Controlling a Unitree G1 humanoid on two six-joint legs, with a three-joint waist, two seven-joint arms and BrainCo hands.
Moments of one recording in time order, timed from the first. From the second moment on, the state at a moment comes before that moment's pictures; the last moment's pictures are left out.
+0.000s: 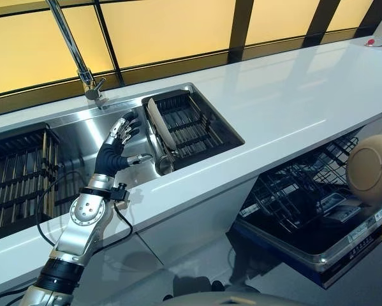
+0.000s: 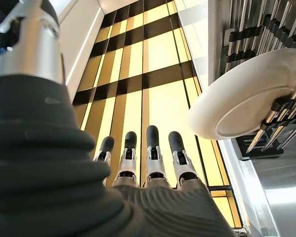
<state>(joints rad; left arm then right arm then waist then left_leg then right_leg) -0.06 0.61 -0.13 -0.06 -0.38 -0.33 0.07 0.09 -0.87 -0.30 0.24 0.23 0.20 -0.11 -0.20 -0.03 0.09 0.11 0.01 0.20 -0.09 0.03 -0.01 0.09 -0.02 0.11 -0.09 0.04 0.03</state>
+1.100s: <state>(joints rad) -0.06 0.61 -0.14 -0.06 -0.38 -0.31 0.03 -0.14 -0.76 0.12 0.60 0.02 0.16 -0.12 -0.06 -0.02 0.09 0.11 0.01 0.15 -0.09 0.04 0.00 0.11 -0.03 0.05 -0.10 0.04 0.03</state>
